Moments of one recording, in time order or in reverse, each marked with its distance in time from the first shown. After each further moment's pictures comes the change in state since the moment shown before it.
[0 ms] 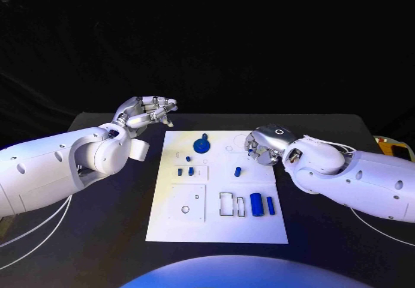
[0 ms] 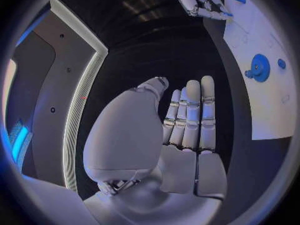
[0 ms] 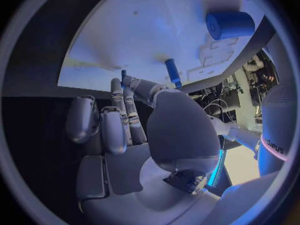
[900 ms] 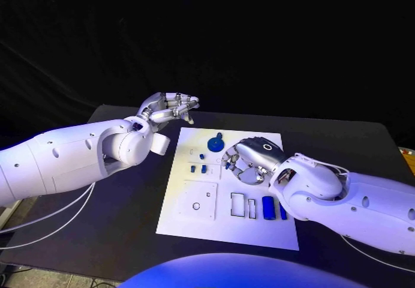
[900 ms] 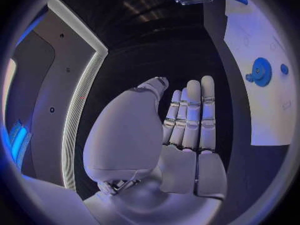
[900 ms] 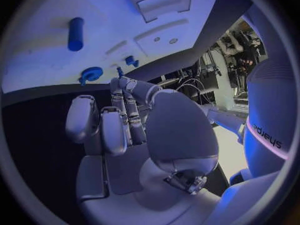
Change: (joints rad) left arm 0.000 0.028 0.000 -0.008 0.002 -0.006 -0.003; left_hand 0.000 0.000 0.000 0.000 0.000 -0.004 0.004 0.000 0.000 -0.022 0.003 0.000 -0.001 -0.004 0.004 0.000 -0.001 0.000 -0.003 0.002 0.000 0.001; right arm -0.045 0.082 0.001 0.184 0.059 -0.074 0.034; right_hand 0.014 0.013 0.034 -0.035 -0.006 0.002 0.001 0.000 0.001 0.004 0.004 0.002 0.013 0.000 0.000 0.000 -0.005 0.000 0.000 0.000 0.000 -0.002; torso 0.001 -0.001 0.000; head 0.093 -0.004
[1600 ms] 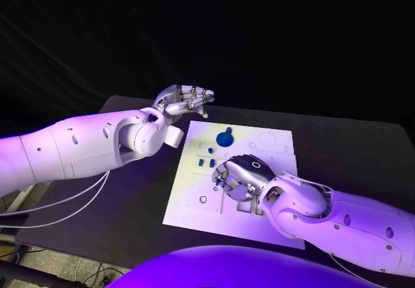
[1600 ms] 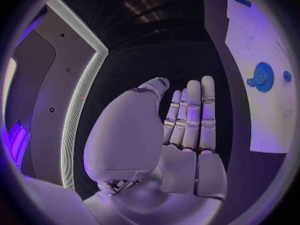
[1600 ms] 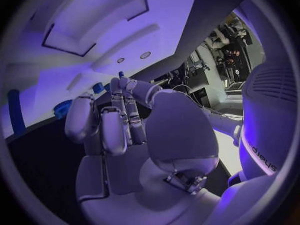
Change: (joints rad) left arm 0.000 0.017 0.000 0.000 0.002 -0.006 0.000; left_hand 0.006 0.006 0.006 -0.006 0.000 -0.011 0.004 0.004 0.002 -0.014 0.007 0.010 0.000 -0.007 0.007 0.000 -0.001 0.000 -0.007 0.007 0.000 0.003; right arm -0.103 0.095 -0.008 -0.043 0.000 -0.003 0.023; right_hand 0.000 0.000 0.000 0.000 -0.006 -0.001 -0.001 0.000 0.004 0.002 0.002 -0.003 0.005 0.000 0.000 0.000 -0.002 0.000 -0.005 -0.001 0.000 -0.003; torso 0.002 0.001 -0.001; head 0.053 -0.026
